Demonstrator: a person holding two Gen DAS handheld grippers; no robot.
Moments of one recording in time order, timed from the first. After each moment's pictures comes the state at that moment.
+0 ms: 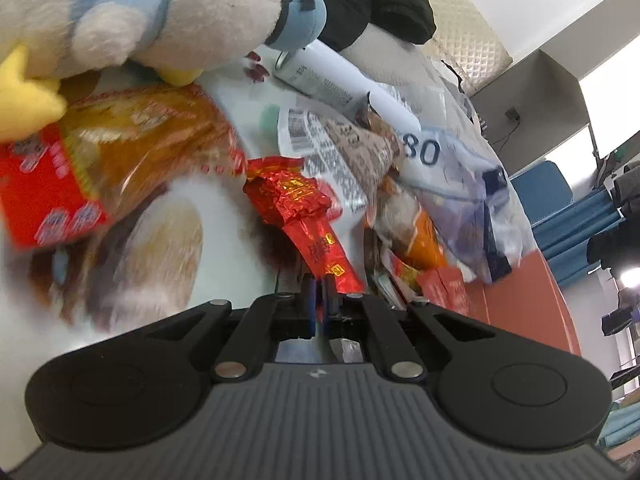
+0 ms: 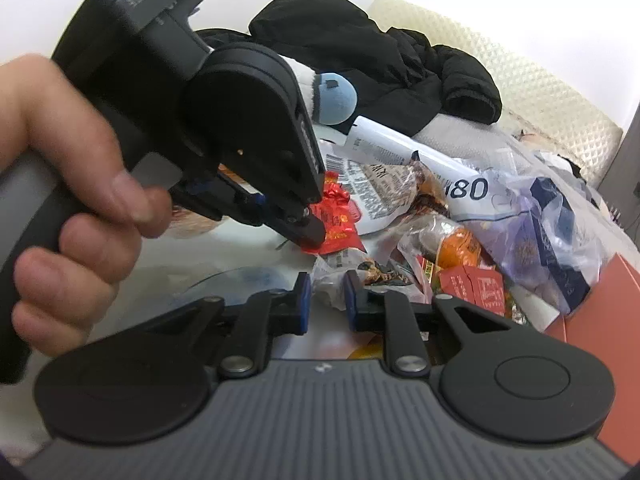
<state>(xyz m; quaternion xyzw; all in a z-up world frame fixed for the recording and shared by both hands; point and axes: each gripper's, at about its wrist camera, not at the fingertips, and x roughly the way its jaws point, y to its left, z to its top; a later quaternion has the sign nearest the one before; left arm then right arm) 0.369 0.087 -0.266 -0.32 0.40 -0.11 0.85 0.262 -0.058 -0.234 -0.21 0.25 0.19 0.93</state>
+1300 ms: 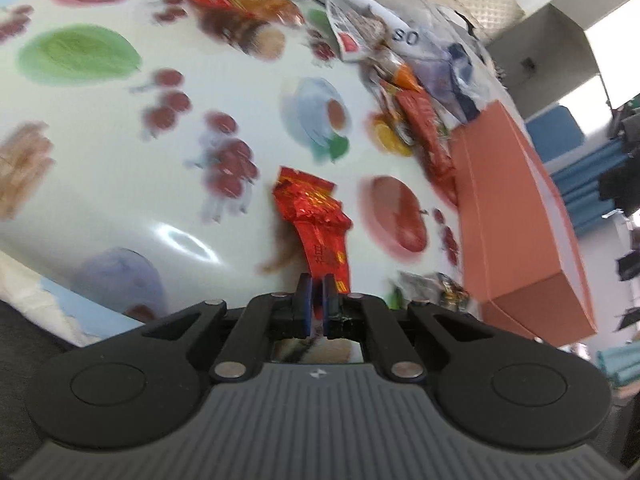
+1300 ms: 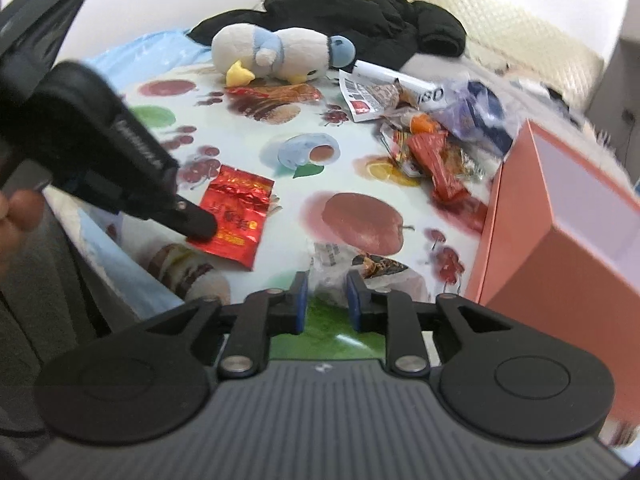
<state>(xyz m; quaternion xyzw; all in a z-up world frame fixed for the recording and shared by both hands) 0.112 0.083 -0.235 -0.28 0.47 -0.08 0.84 0.061 -0.131 -0.198 -0.14 0.34 0.18 0.91</state>
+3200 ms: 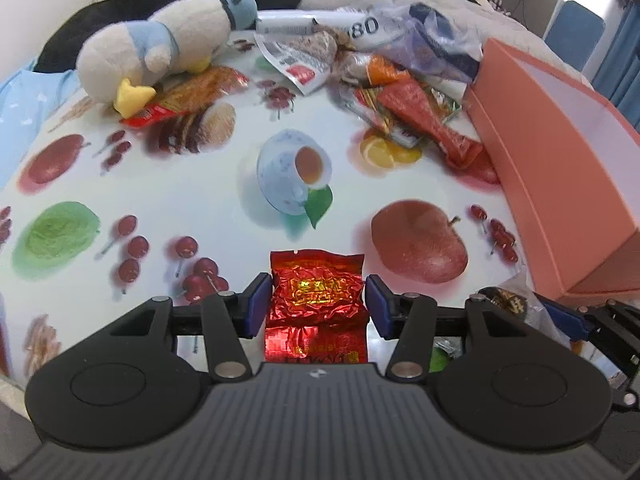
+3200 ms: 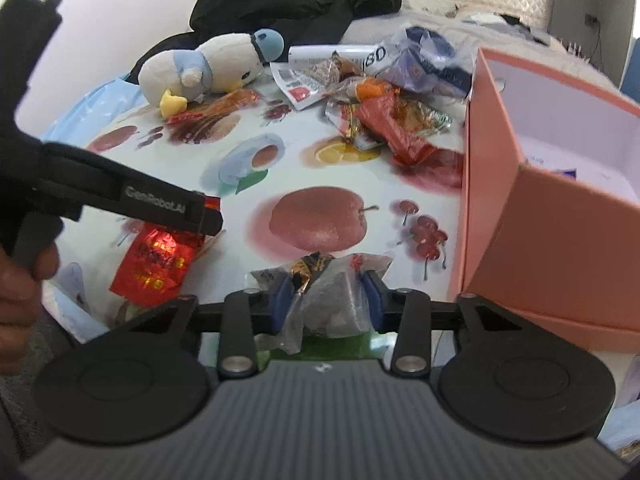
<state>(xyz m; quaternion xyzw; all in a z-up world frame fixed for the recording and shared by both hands) 0.166 0.003 -0.206 -0.03 0.45 -0.04 0.89 0.102 -0.165 -0.210 -0.03 0.36 0.13 0.92</state>
